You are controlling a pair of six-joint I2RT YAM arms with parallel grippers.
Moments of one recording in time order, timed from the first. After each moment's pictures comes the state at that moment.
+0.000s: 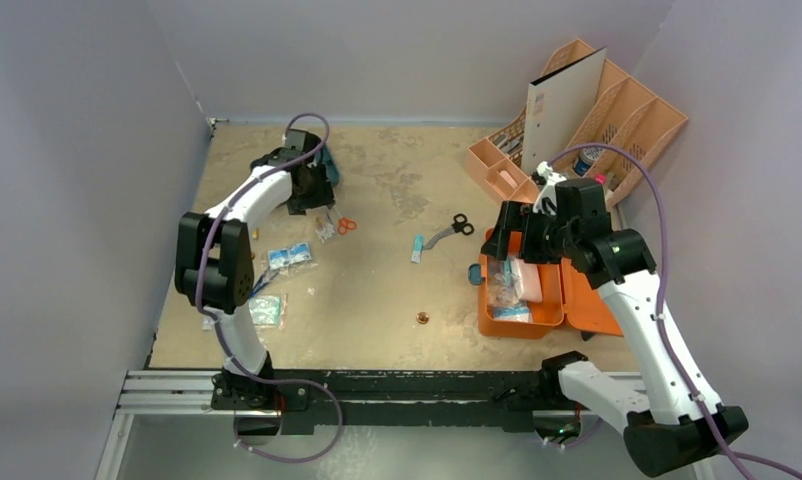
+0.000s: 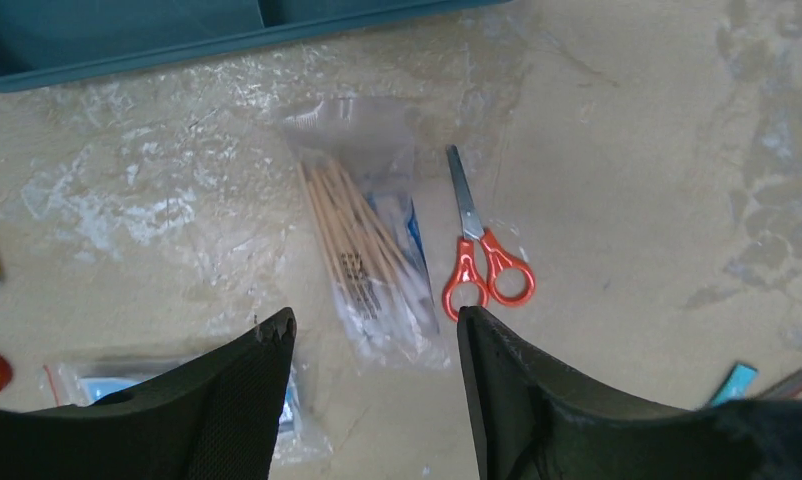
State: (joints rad) left arm -0.20 1.82 1.42 -0.64 -0.09 -0.45; right arm 0.27 0.99 1.16 -0.99 -0.25 0.38
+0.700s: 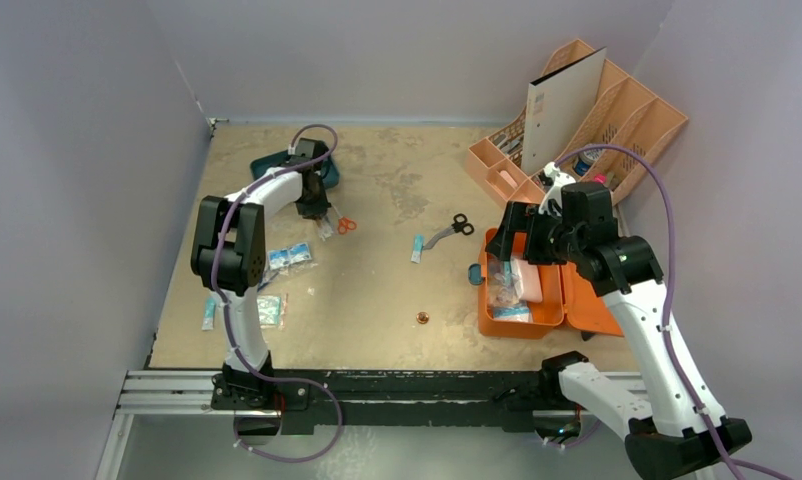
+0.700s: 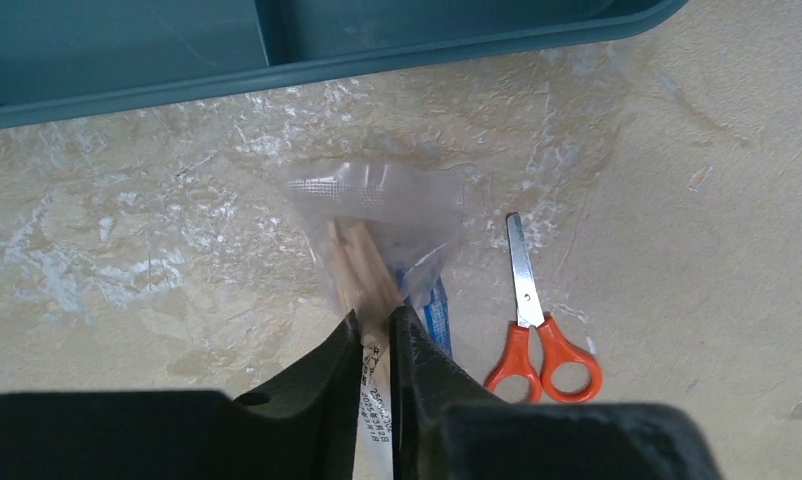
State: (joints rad) left arm -0.20 2.01 1.44 -0.57 -0.17 -0.47; right arm 0.27 0.94 1.16 -0.99 -0.21 0.37
